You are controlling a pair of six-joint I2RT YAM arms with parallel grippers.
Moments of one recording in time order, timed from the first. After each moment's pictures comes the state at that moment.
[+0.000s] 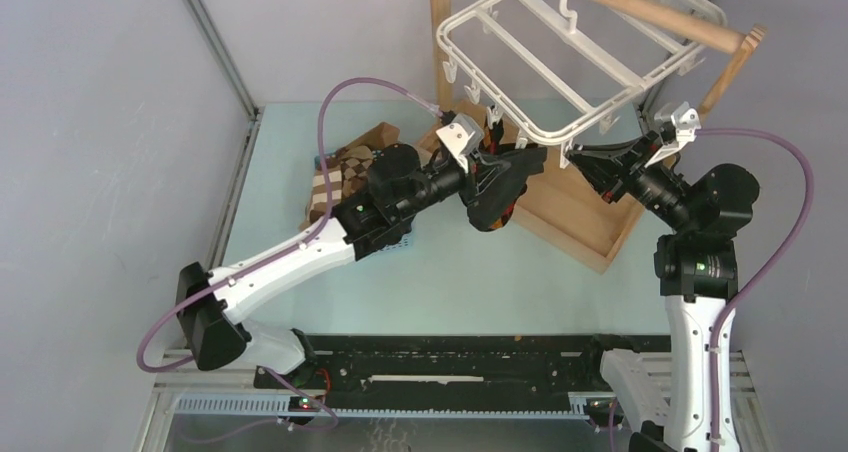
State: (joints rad) left arm -0.95 1.40 1.29 0.21 0.10 -0.06; right arm -0.11 0.79 1.12 -0.16 -0.87 0.22
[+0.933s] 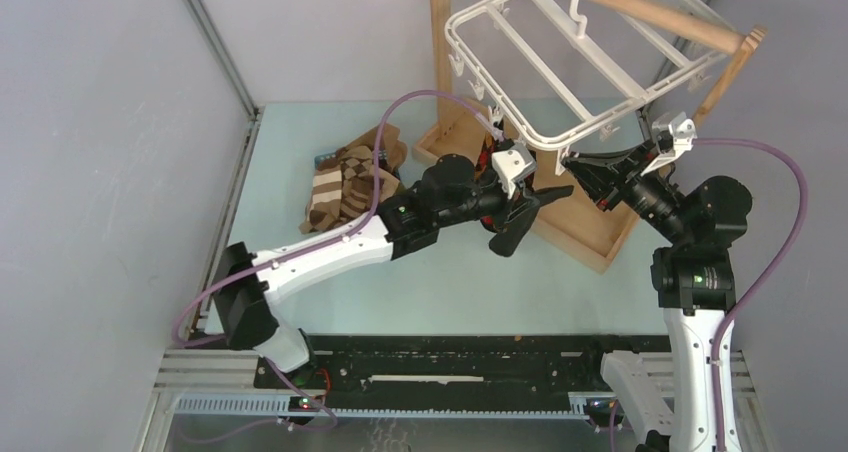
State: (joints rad) left arm -1.04 1.56 1.38 0.04 0.17 -0.03; right arm -0.05 0.73 1.08 -0.16 -0.79 0.27
